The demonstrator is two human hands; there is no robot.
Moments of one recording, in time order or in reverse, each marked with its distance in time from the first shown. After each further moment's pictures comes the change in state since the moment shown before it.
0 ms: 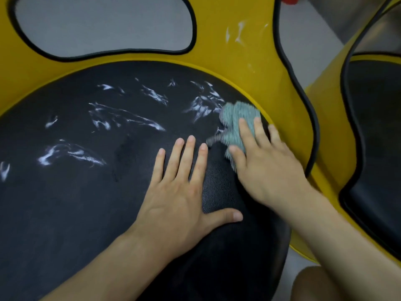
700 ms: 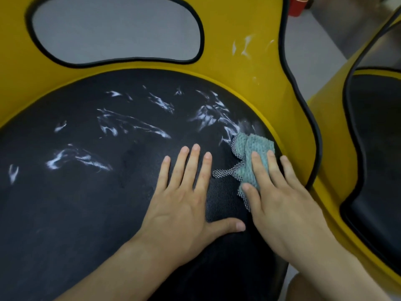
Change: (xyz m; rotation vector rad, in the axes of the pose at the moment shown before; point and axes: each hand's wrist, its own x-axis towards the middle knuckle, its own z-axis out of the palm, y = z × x) left_hand 0.000 -0.001 0.002 0.023 0.021 0.022; right_hand -0.057 0.004 -0.004 -0.065 -0.078 -0.005
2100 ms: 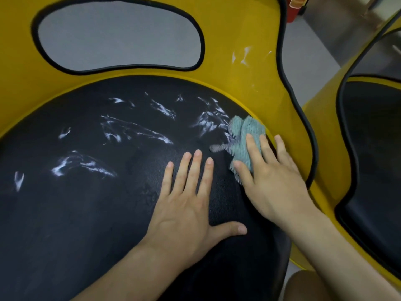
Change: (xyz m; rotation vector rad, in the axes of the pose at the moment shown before) left_hand 0.001 0.000 0.003 0.038 0.016 0.019; right_hand 0.046 -0.004 -0.012 0.009 0.079 0.031
